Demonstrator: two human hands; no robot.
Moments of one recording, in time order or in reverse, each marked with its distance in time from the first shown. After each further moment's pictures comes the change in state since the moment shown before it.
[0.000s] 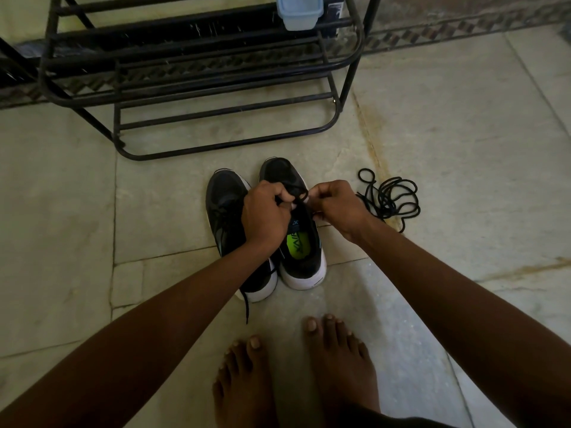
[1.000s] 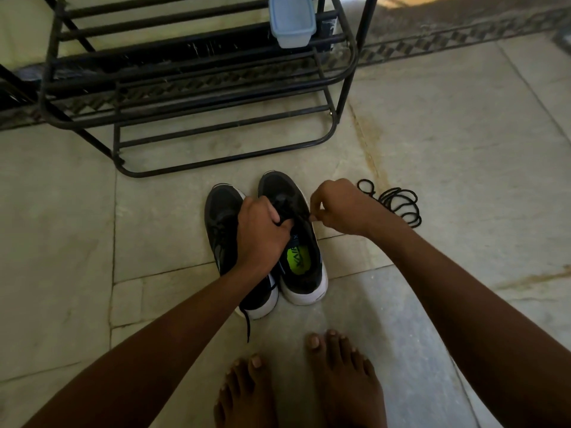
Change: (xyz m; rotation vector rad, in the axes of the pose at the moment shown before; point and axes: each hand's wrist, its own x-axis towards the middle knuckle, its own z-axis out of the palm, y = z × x) left_hand -0.004 0.004 -0.011 0.135 -0.009 -0.050; right_hand -0.003 -0.046 -0.023 -1.083 -0.145 -0.332
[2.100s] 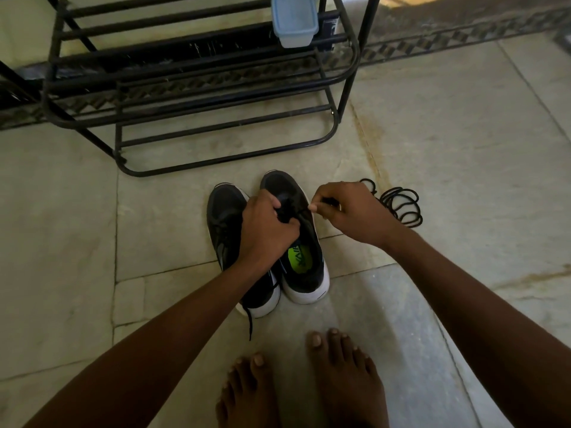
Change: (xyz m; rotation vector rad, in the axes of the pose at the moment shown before) left_hand 0.002 0.003 -0.005 -0.062 -0.100 -0.019; right_hand -0.022 0.005 0.004 0.294 0.219 -0.177
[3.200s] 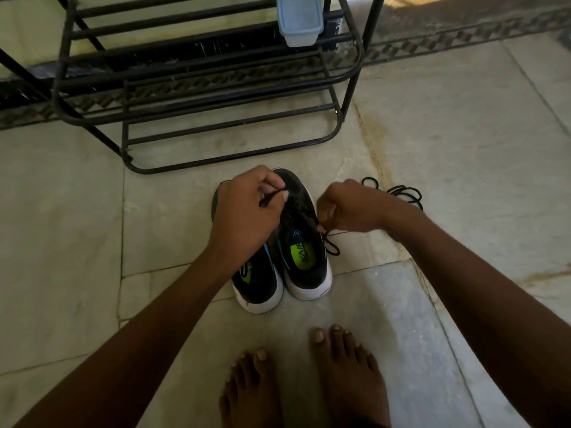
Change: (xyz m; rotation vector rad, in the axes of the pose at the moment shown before) left_hand -0.013 0.031 -0.073 -0.052 0.053 0.269; right_hand 0.015 -0.012 -0.016 -0.213 -0.423 0.105
